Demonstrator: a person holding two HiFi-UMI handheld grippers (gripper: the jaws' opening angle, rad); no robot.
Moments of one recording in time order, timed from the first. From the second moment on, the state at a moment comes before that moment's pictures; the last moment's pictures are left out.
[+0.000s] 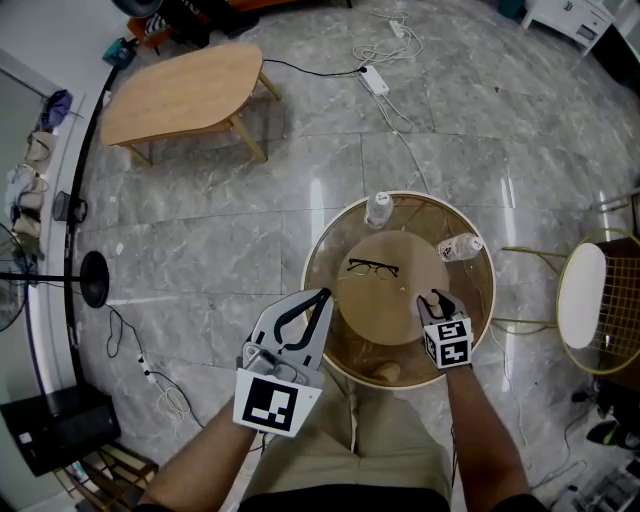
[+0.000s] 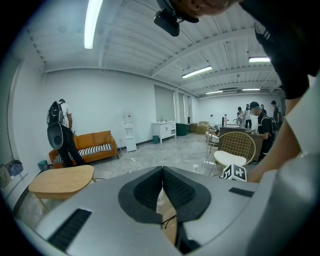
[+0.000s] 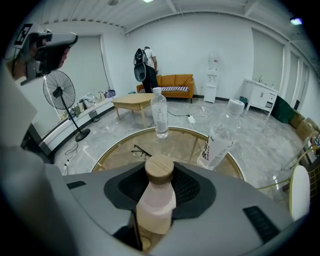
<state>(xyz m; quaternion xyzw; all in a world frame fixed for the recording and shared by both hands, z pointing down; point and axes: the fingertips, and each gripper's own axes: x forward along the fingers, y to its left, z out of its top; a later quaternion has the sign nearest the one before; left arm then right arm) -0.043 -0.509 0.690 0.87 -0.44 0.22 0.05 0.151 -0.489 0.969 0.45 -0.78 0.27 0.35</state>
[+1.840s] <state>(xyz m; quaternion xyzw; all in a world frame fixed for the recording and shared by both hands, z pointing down) -0.030 -0.486 0.691 0.86 -0.45 0.23 0.05 0.165 -0.436 1.052 0.40 -0.76 0.28 0.44</state>
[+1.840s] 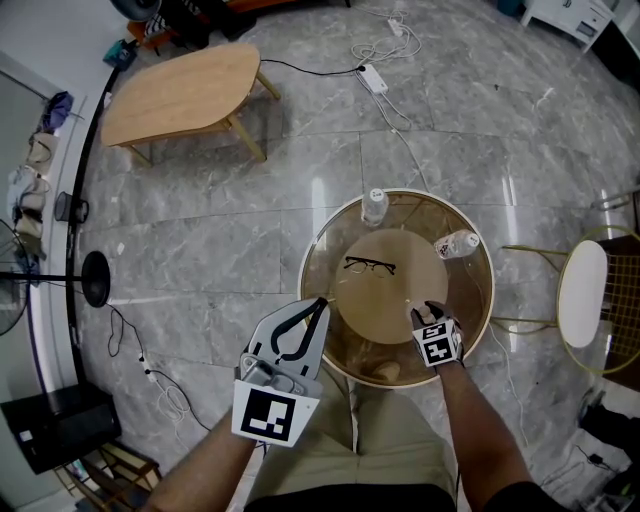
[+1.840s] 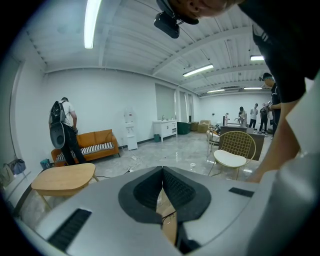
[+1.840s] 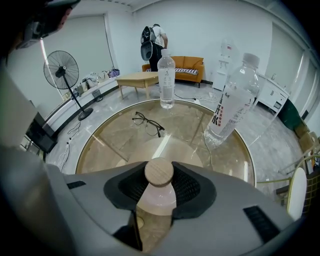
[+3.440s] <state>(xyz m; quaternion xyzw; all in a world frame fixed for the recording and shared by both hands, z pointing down) 0.016 -0.428 0.559 0.85 -0.51 0.13 0.05 0.206 -0.411 0.773 0.43 -0.85 0.18 0.25</state>
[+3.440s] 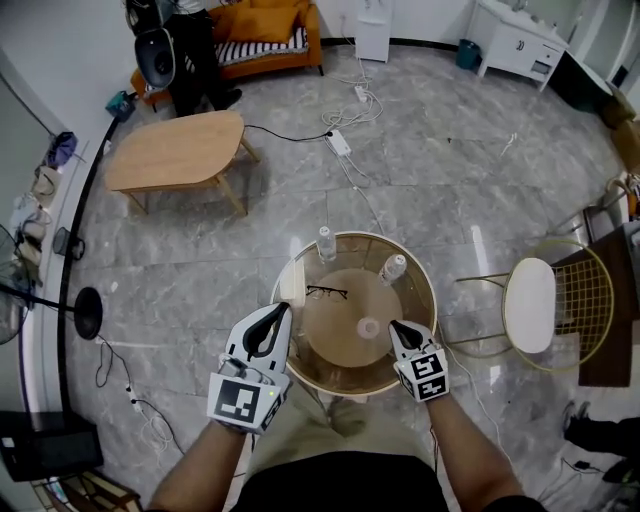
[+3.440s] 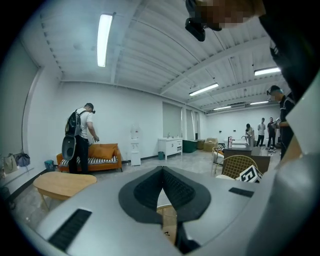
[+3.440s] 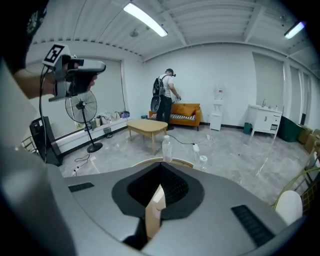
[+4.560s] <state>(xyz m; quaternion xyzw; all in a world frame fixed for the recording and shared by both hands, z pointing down) 0.058 -0.387 0.427 0.88 -0.46 0.10 0.02 0.214 -0.371 0.491 0.44 -0.88 0.10 0.10</state>
